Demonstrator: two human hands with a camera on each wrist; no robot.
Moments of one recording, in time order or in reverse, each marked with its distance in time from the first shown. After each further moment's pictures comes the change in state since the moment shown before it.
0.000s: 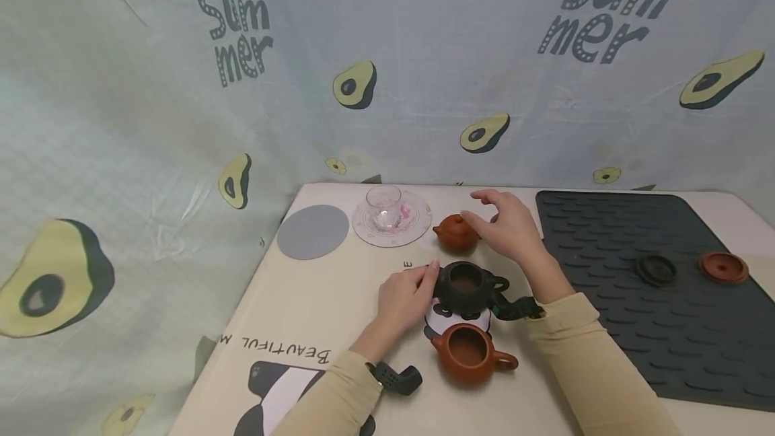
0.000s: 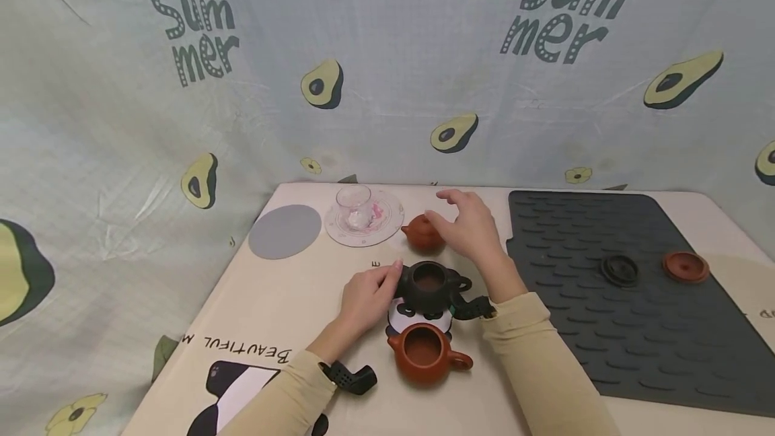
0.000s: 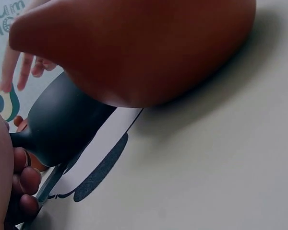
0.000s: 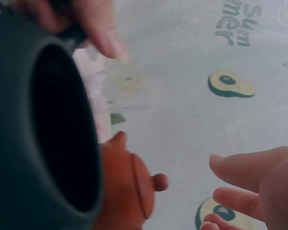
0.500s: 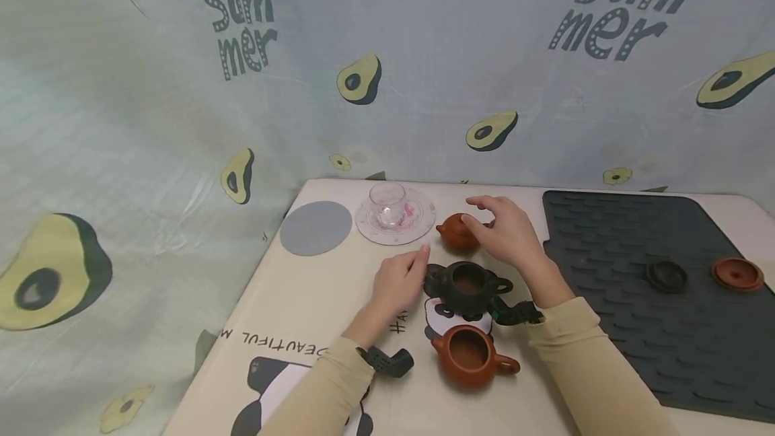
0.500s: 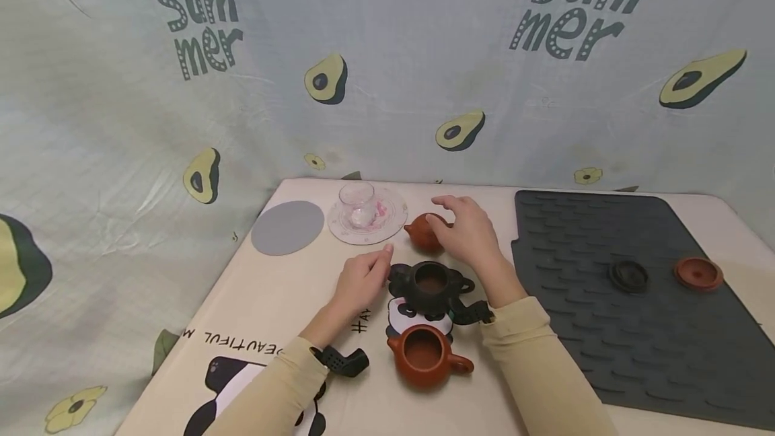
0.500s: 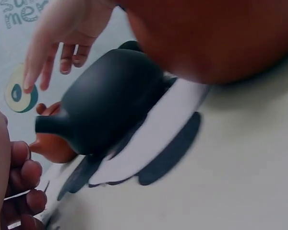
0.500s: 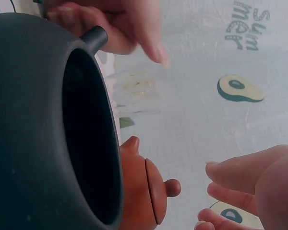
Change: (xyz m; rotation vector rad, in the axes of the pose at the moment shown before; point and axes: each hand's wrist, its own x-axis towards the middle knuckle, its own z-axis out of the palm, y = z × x) left_hand 0.017 -0.007 -0.016 -0.124 0.003 -0.031; right_hand -0.001 0.002 0.012 0.005 -0.031 -0.058
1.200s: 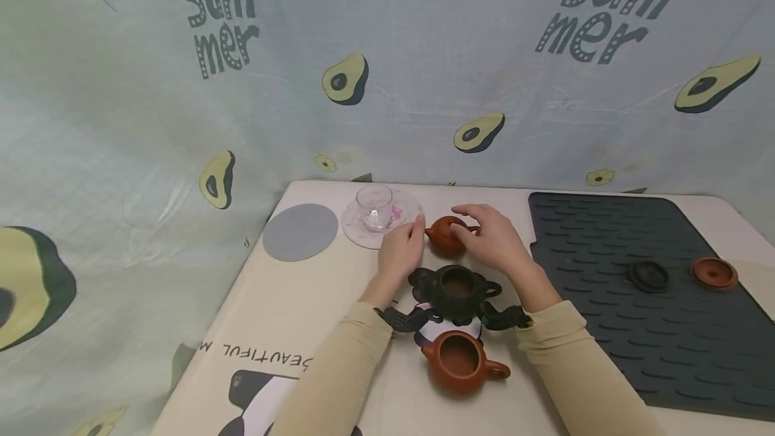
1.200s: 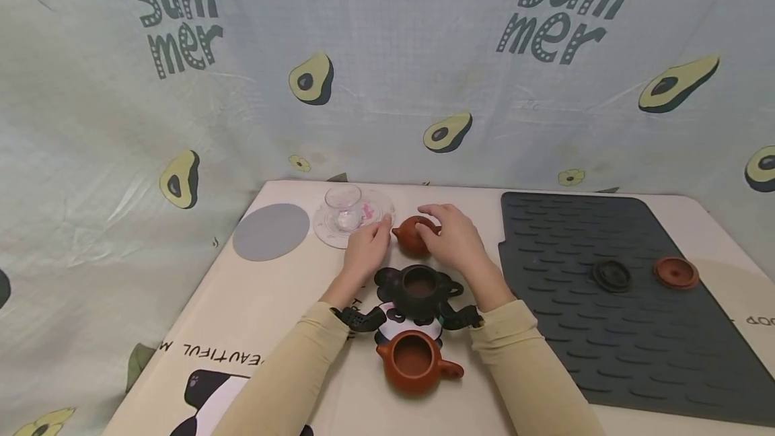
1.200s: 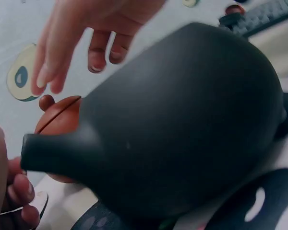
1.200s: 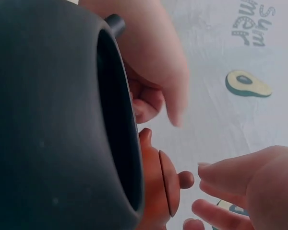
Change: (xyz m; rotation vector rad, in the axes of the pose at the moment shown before) left_hand 0.067 0.003 0.027 -0.003 0.089 -0.126; right_hand 0.001 0.007 0.007 0.007 -0.060 -0.027
